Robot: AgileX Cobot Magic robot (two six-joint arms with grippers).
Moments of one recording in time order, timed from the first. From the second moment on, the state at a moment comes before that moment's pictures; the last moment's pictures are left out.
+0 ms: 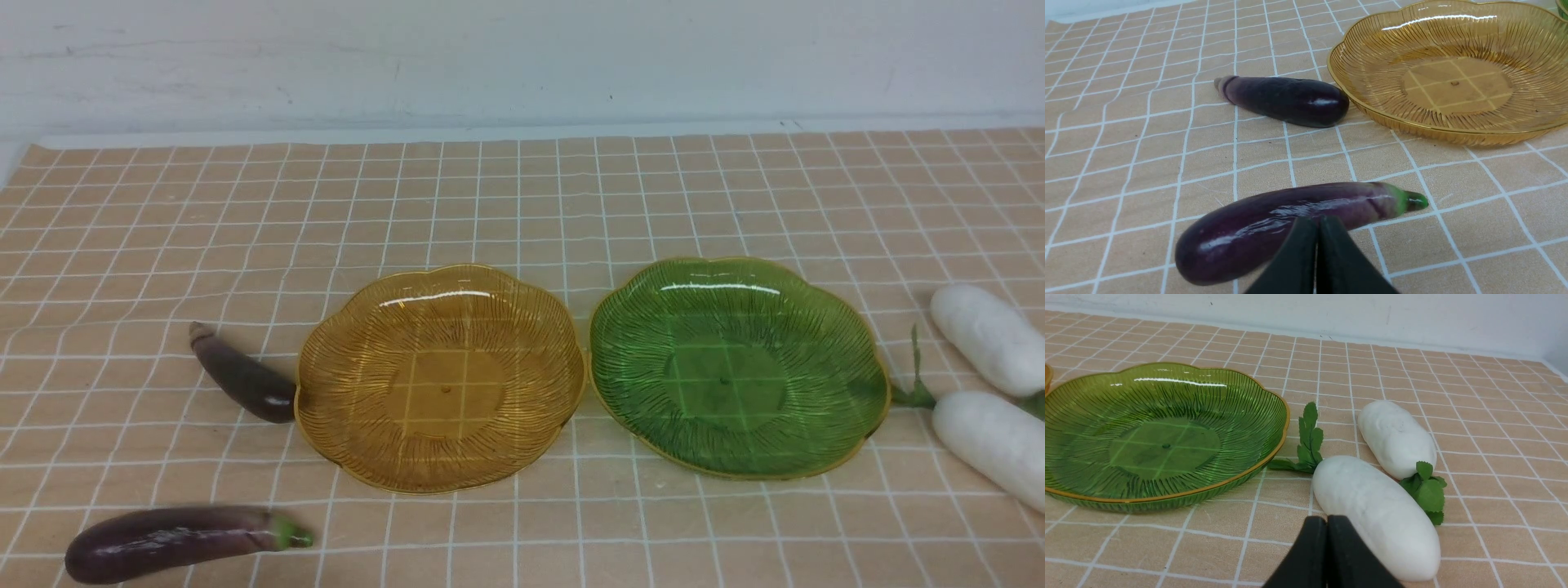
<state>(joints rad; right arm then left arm) -0.01 -0.01 0.03 0.05 0.38 -0.11 -0.09 -0.01 0.03 -0.09 0.38 0.14</state>
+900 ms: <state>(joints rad) -0.01 -0.01 0.03 0.39 0.33 0.08 -0.09 -0.01 0.03 -0.38 0.38 -0.07</state>
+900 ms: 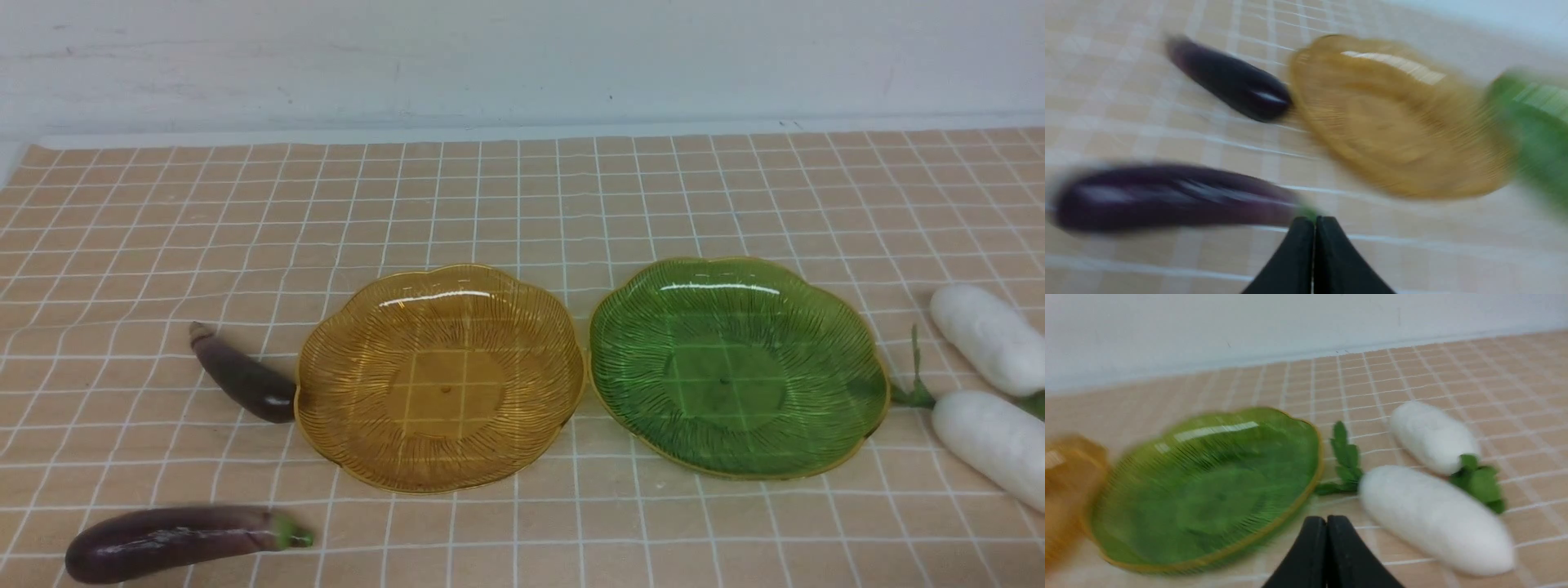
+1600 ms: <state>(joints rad) -0.01 0.24 -0.55 0.67 0.61 -0.24 -0.09 0.25 -0.32 -0.68 0.59 -0.14</state>
